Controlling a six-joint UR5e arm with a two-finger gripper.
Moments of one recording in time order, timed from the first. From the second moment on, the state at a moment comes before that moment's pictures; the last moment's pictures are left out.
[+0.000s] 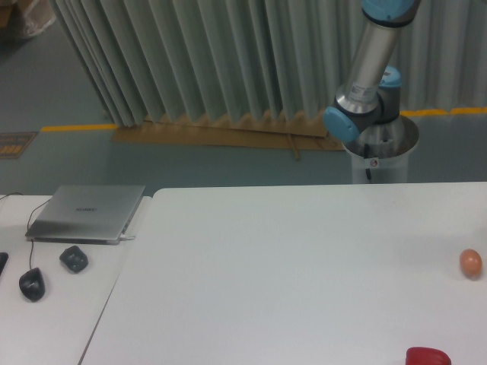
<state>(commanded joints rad) 3.00 -1.87 -1.50 -1.41 1.41 2.60</state>
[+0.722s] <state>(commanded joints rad) 2.68 -1.82 -1.50 -1.42 1.40 1.89</state>
